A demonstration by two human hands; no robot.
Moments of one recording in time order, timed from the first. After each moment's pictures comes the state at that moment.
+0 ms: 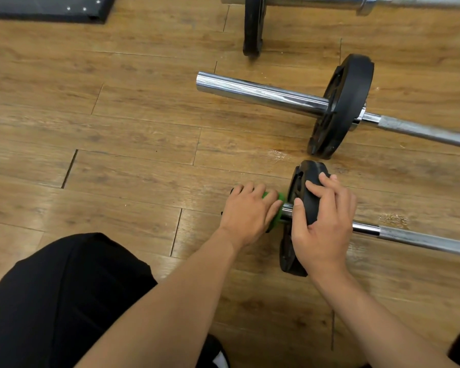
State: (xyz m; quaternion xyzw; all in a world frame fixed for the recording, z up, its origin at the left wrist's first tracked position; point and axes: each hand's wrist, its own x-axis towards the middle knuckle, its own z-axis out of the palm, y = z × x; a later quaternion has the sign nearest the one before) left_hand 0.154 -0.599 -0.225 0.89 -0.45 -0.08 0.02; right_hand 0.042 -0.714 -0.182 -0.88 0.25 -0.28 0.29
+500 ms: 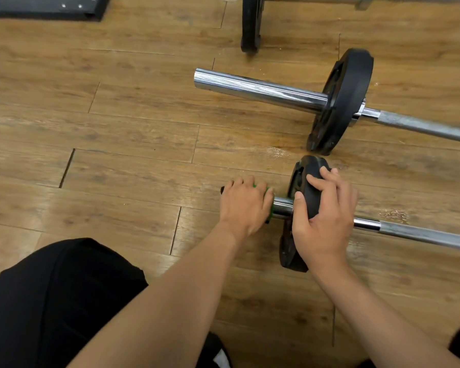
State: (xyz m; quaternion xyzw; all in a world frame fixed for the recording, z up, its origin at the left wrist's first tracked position) left_hand 0.157 -0.607 -0.219 0.93 -0.34 -0.14 0.02; right_hand 0.044 -0.714 -0.182 -0.87 0.27 -0.28 0.30
